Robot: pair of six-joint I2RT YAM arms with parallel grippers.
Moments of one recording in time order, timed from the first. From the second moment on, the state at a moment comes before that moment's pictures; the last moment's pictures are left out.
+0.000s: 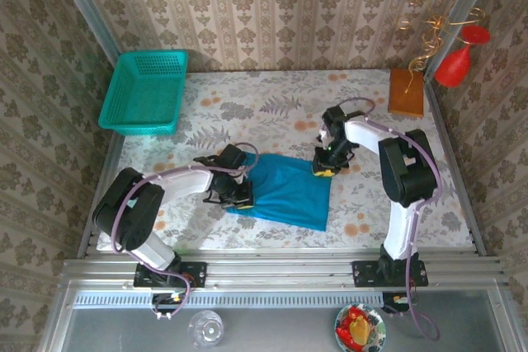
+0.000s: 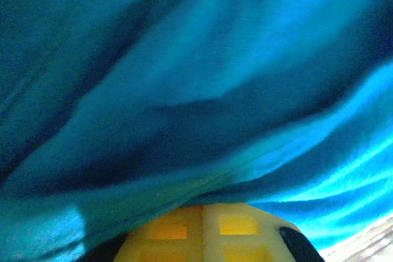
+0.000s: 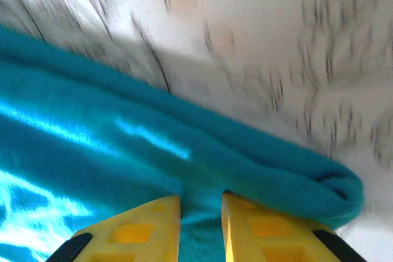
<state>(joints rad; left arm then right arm) -0.64 1.60 0.81 -0.52 0.40 -0.64 0.27 1.91 1.25 -0.90 -0.34 0.27</state>
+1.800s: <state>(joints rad) -0.65 2.15 1.86 -1.03 0.15 0.15 0.36 1.96 1.45 -0.88 -0.32 0.45</state>
